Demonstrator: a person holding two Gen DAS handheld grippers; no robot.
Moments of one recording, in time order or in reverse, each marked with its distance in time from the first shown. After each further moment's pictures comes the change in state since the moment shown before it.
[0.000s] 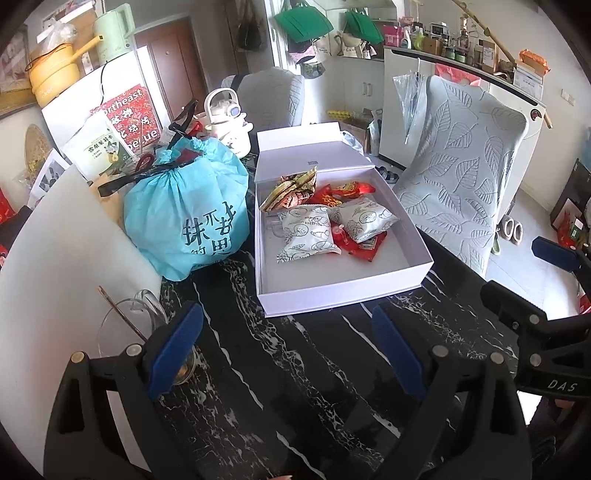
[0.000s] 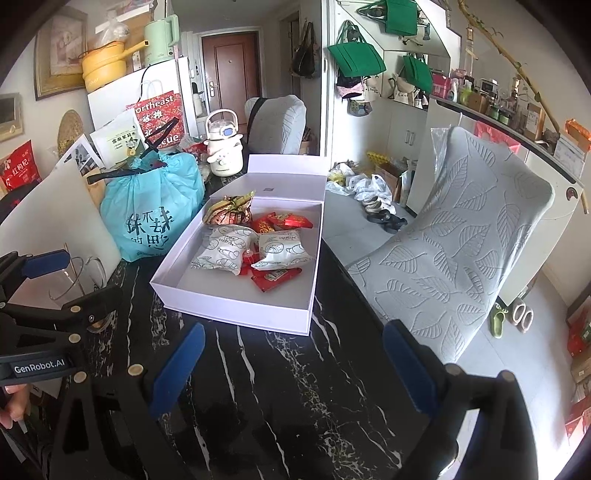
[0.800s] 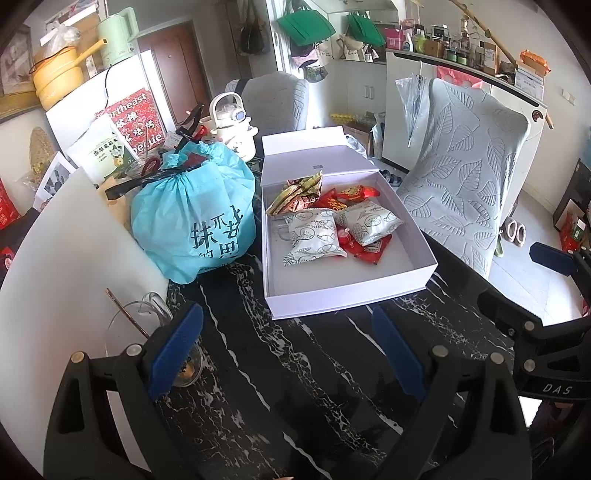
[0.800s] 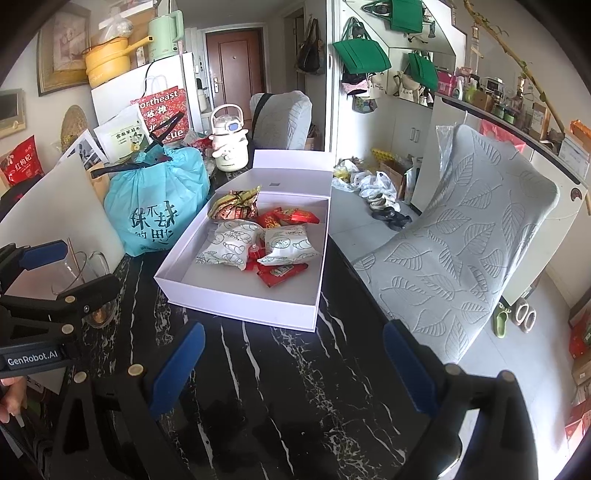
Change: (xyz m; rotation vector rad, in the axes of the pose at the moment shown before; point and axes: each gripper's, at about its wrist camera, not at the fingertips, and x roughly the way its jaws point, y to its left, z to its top) left arm -0.003 0.005 0.000 0.004 -0.014 0.016; right arm 0.004 0.004 -0.002 -0.010 0.017 0.010
